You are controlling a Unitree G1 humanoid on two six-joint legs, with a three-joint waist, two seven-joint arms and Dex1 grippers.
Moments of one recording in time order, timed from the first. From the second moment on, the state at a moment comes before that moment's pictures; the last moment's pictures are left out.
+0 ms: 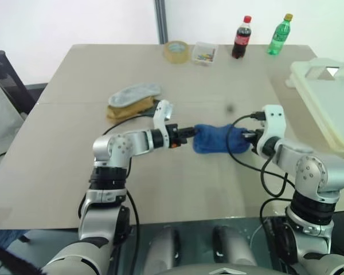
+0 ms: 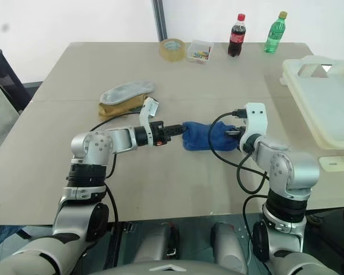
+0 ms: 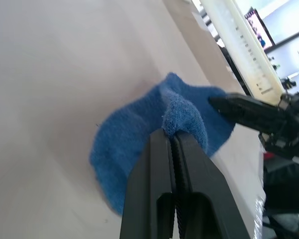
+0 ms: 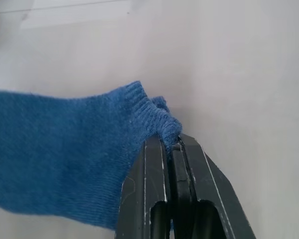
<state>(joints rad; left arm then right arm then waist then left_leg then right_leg) -0.70 0.31 0.10 0.14 -0.72 1.20 -0.55 -0.52 -0.14 -0.25 -0.50 0.32 1.49 0.10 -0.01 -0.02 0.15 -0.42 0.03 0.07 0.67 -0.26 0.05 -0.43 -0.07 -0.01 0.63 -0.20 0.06</state>
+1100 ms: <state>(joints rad) -0.72 0.24 0.13 0.24 -0.65 1.16 -0.50 -0.47 -0.17 -0.20 -0.46 0.29 1.39 0.10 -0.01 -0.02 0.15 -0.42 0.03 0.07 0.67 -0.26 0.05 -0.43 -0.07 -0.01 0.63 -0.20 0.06</state>
